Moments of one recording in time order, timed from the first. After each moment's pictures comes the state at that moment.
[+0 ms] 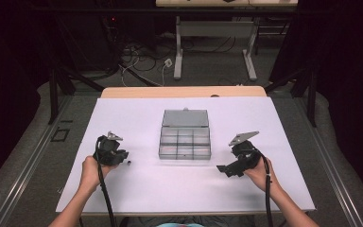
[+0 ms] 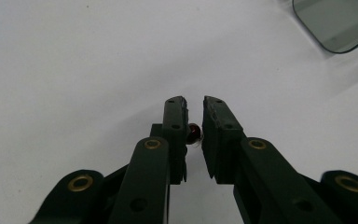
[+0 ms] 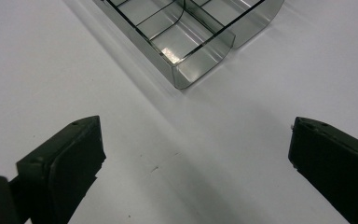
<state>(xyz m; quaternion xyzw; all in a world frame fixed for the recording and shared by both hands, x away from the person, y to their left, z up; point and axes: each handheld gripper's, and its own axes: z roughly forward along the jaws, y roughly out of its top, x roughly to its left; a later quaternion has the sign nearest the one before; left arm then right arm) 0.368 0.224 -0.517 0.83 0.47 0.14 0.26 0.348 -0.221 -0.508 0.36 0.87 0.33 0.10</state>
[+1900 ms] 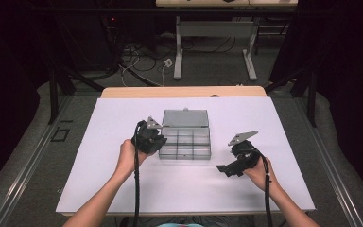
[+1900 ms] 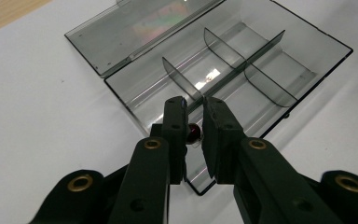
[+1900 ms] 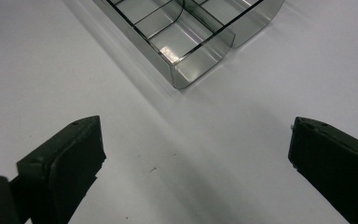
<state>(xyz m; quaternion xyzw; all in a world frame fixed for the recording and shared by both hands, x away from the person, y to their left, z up) 0.385 0.106 -0.477 0.86 0.36 0.15 0.33 0.349 -0.220 -0.509 0.36 0.87 0.32 0.10</state>
